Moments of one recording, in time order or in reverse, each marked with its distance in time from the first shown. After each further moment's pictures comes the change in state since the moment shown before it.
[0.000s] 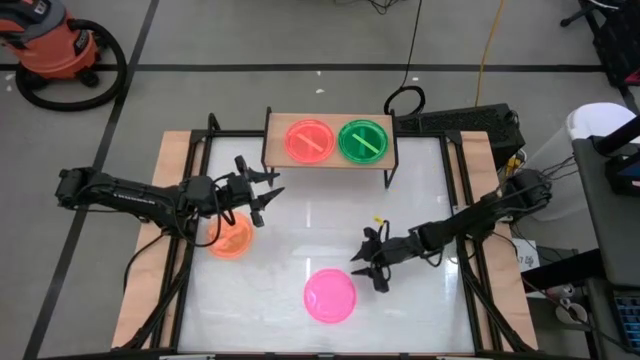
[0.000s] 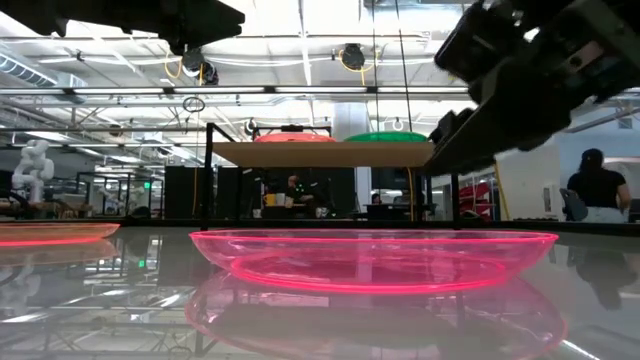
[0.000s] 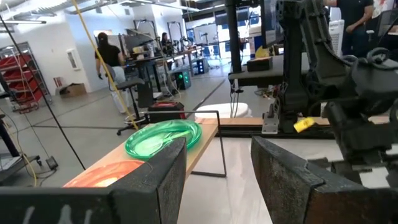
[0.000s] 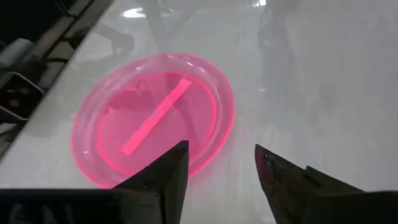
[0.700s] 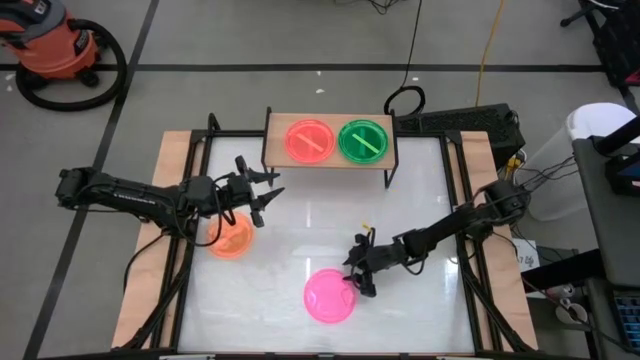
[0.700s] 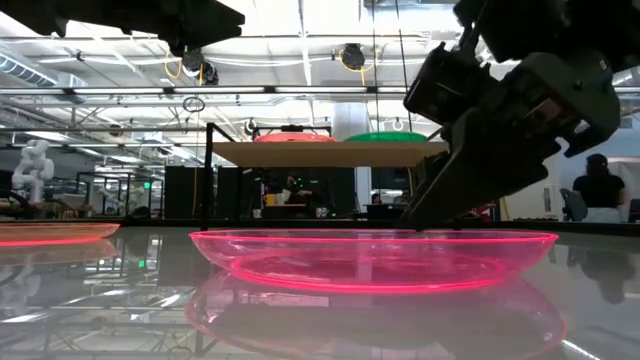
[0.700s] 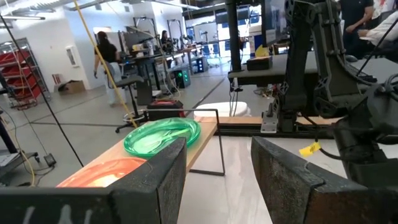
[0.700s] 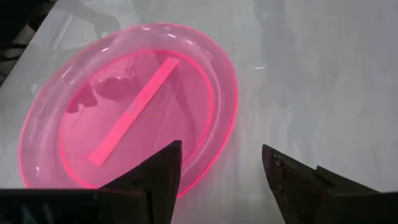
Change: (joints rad) left arm 0.000 0.000 0.000 -0.008 0.000 -0.016; right arm -0.004 0.220 0.106 0.027 -0.001 0.073
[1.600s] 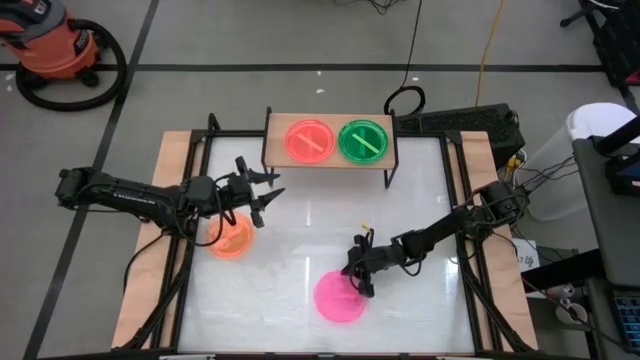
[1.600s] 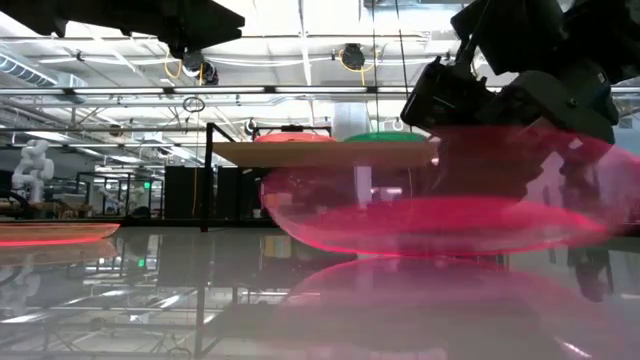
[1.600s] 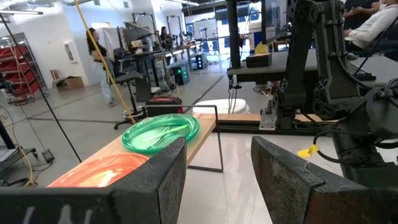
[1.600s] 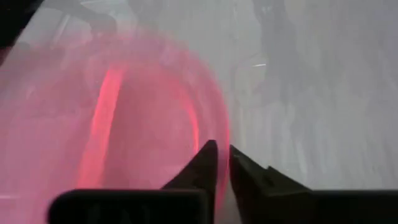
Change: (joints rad) left arm -0.001 0.000 0.000 -0.016 0.000 -0.015; right arm 0.000 0.048 -0.001 0.035 0.001 0.015
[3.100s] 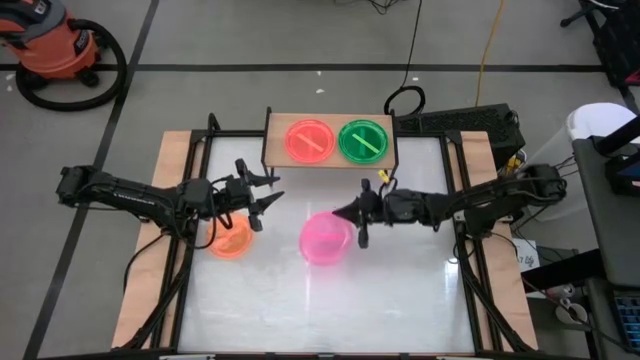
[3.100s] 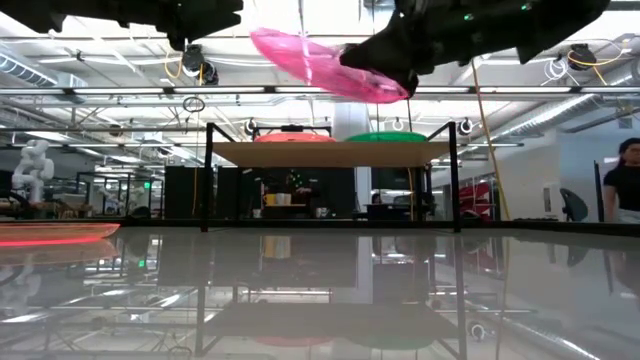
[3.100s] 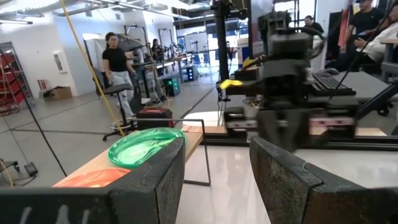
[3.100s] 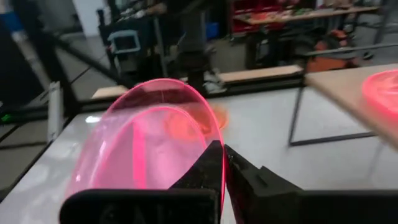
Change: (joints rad) left arm -0.045 0.000 0.000 0.055 0.000 0.009; right arm -0.286 -0.432 -0.001 0.063 0.053 -0.263
